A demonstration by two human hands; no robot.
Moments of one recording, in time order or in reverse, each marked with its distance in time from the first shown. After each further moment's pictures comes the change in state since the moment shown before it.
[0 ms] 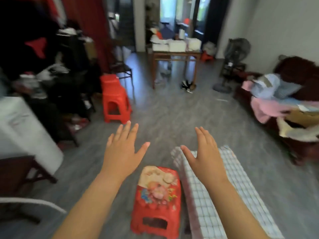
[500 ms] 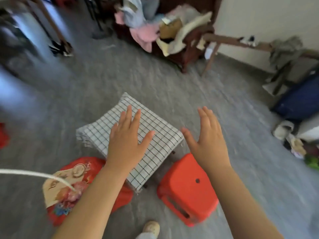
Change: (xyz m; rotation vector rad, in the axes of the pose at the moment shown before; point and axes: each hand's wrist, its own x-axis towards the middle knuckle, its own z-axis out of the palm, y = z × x) left_hand -0.069 0.383 0.196 -0.261 -0.382 0.718; right_hand -0.207 0.311 -0.139 -0.124 0.339 0.707
